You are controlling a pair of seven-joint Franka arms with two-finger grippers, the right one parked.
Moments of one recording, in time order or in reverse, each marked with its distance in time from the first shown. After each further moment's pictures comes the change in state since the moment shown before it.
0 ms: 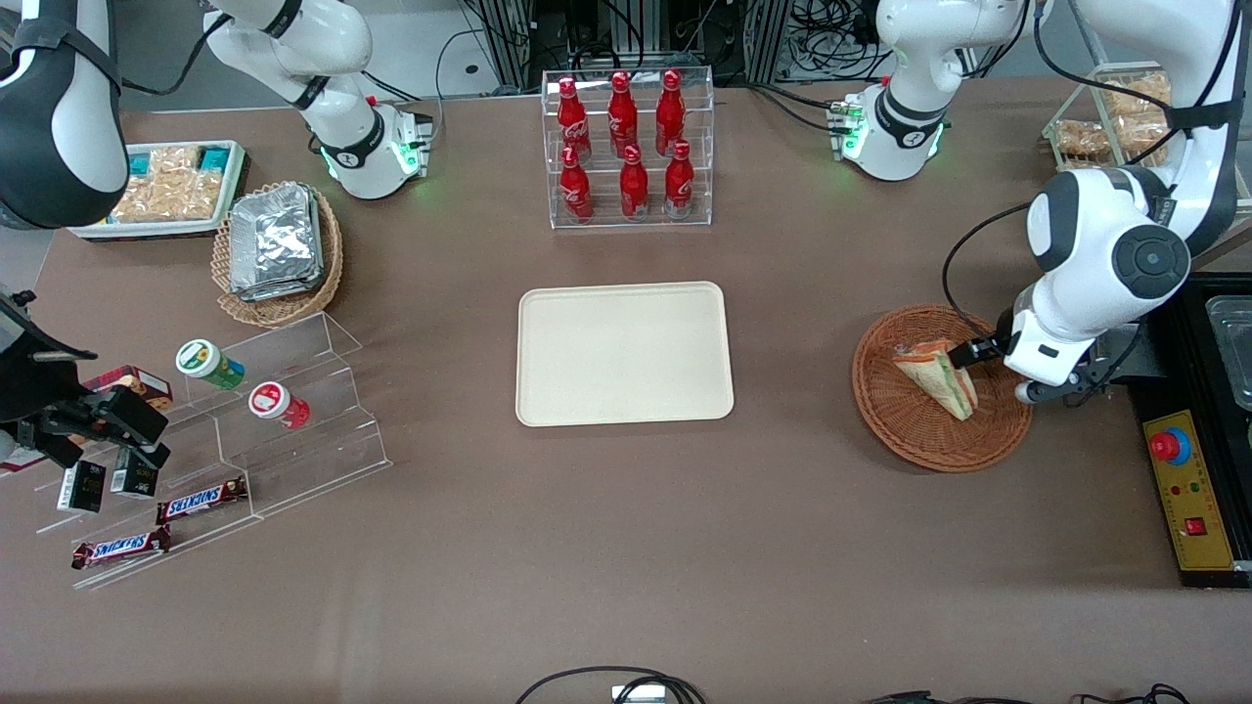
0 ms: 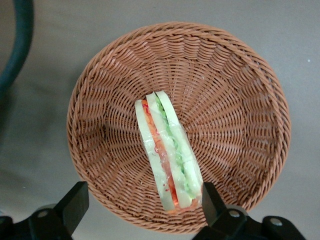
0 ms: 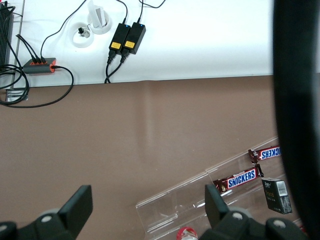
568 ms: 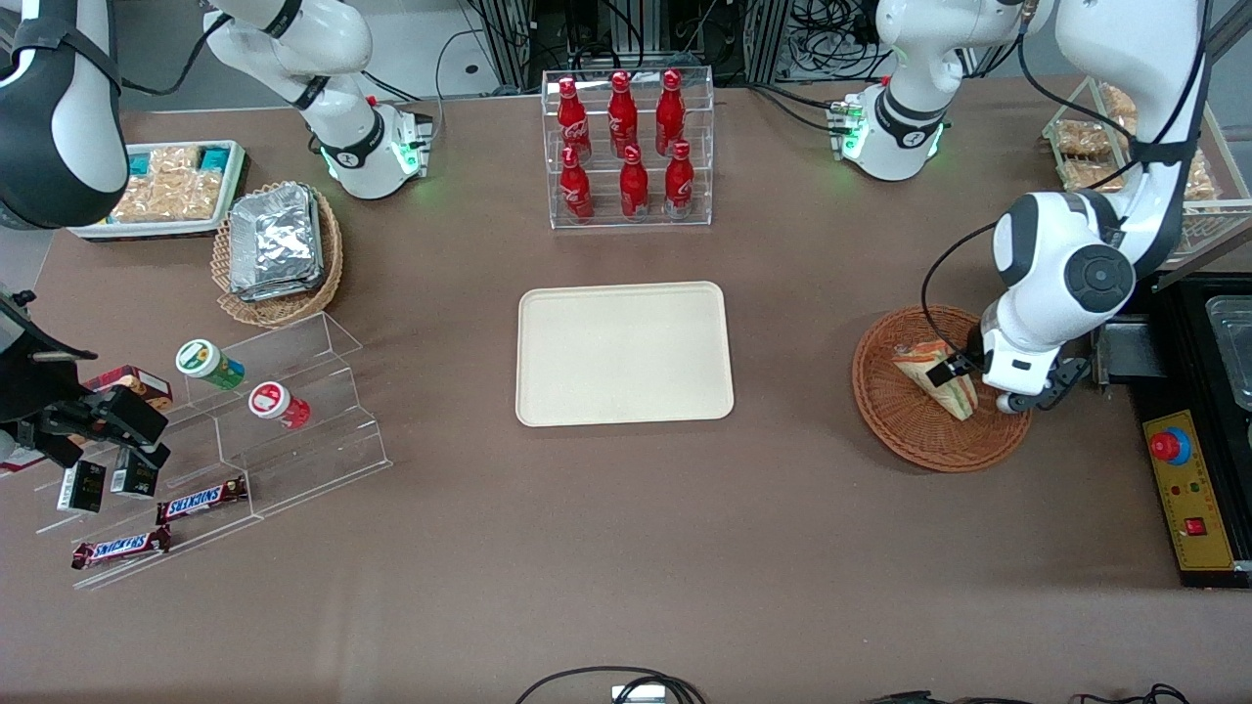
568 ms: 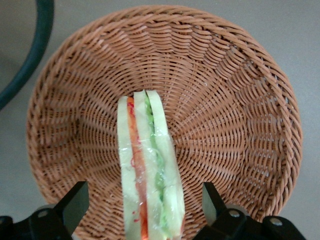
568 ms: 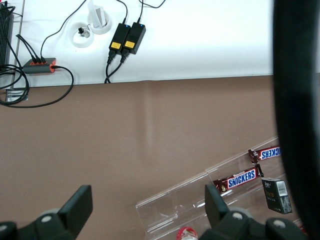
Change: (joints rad) arm -0.021 0.073 -0.009 -0.078 -0.002 0.186 -0.202
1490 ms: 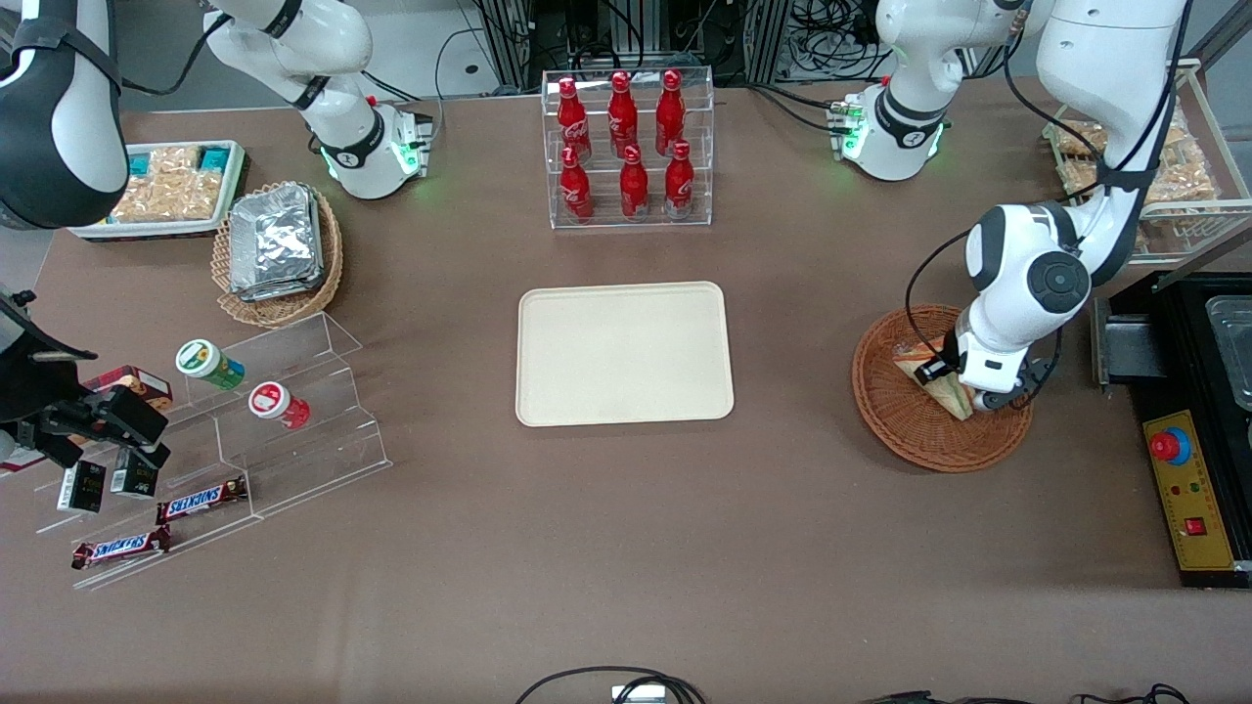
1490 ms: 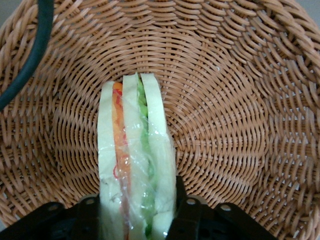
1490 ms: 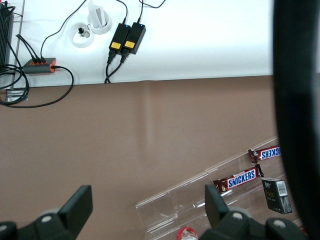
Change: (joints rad) arm 0.000 0.055 -0.001 -0.071 0.000 0.137 -0.017
